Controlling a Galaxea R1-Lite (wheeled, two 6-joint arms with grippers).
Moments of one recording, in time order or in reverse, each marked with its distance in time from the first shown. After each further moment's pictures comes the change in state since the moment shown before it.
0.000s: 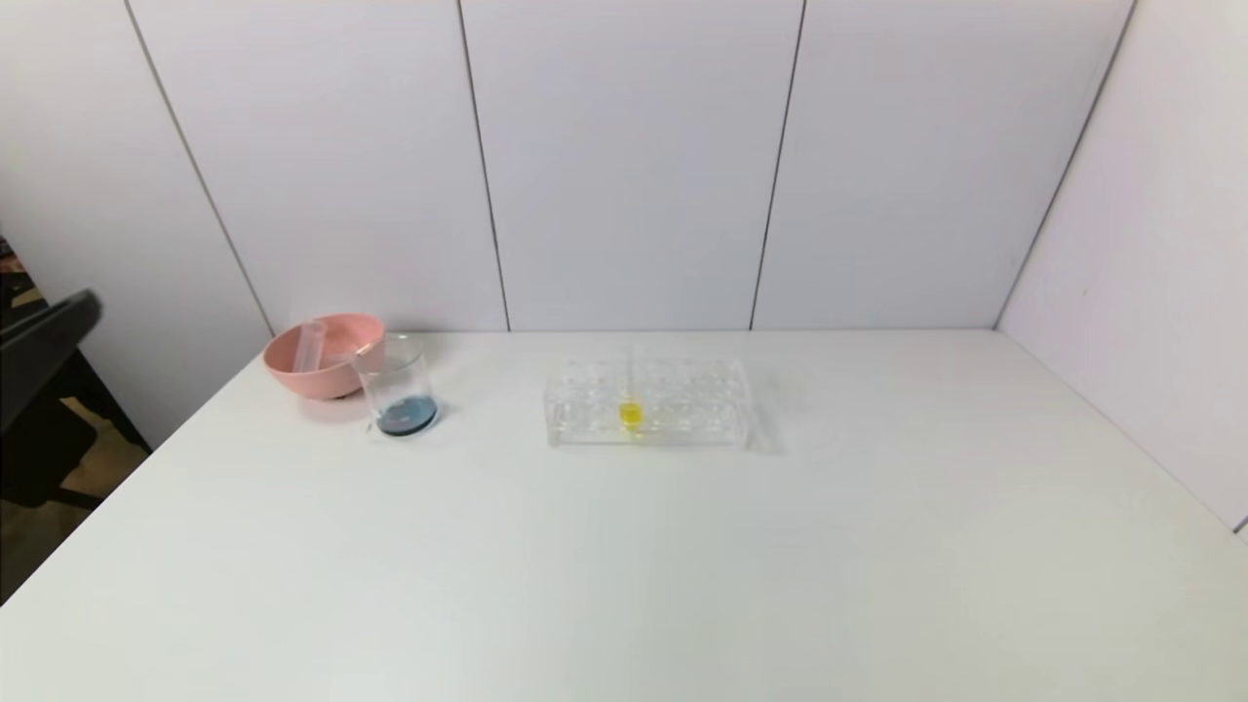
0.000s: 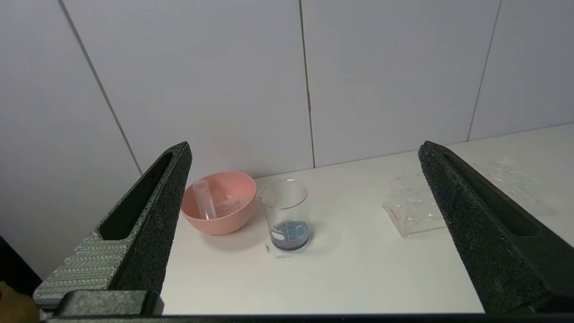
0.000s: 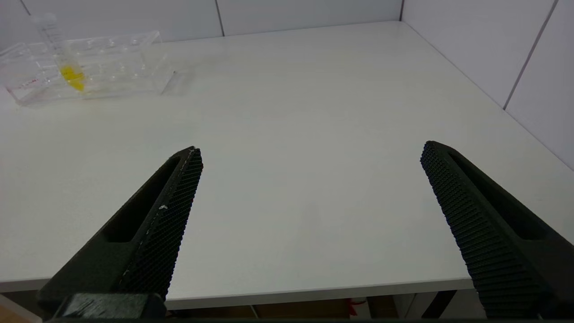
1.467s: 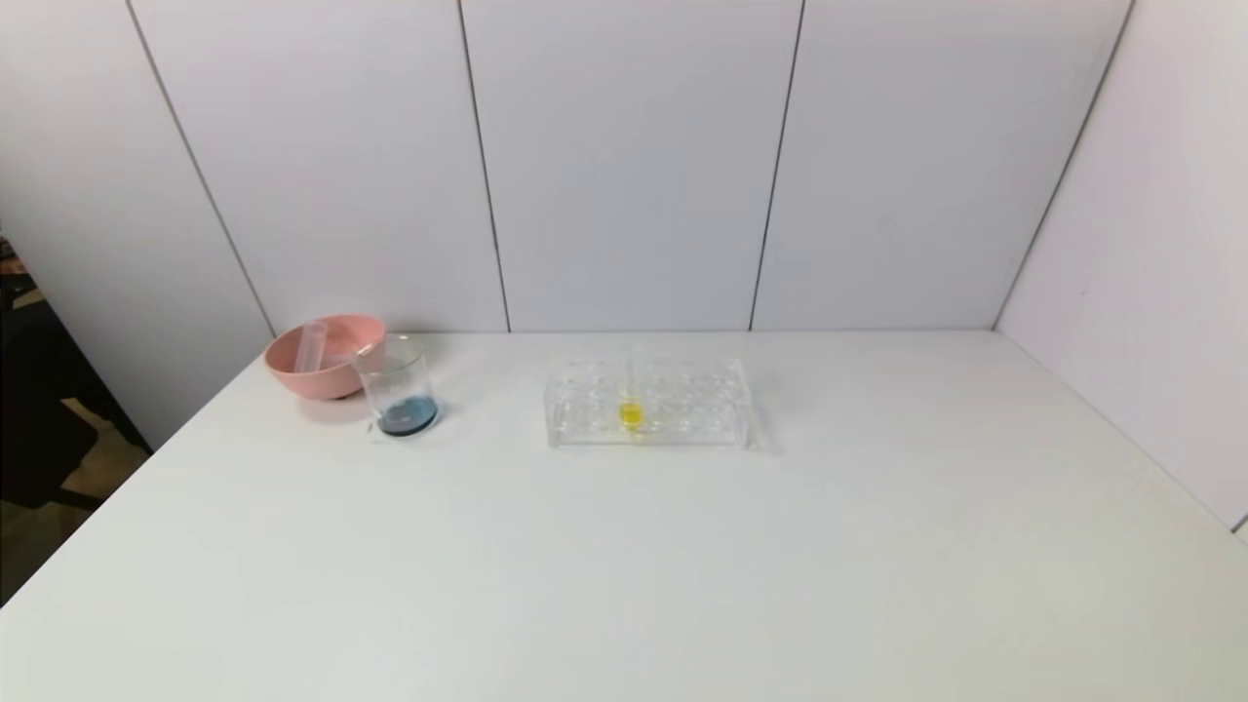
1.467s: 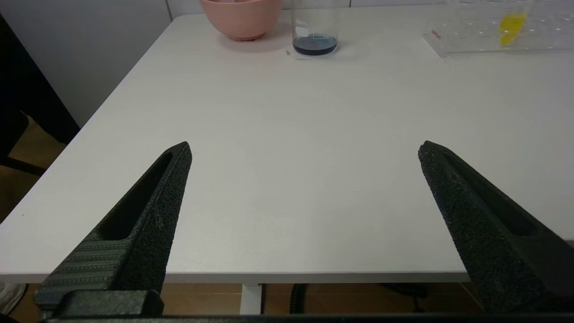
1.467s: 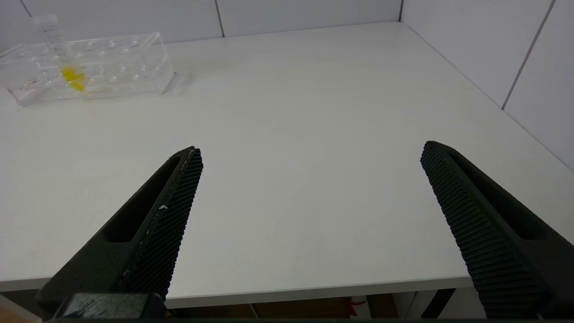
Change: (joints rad) left arm 0.063 -0.771 0.528 0.494 0.105 -0.080; right arm 0.000 0.000 0.000 0.000 -0.001 0.001
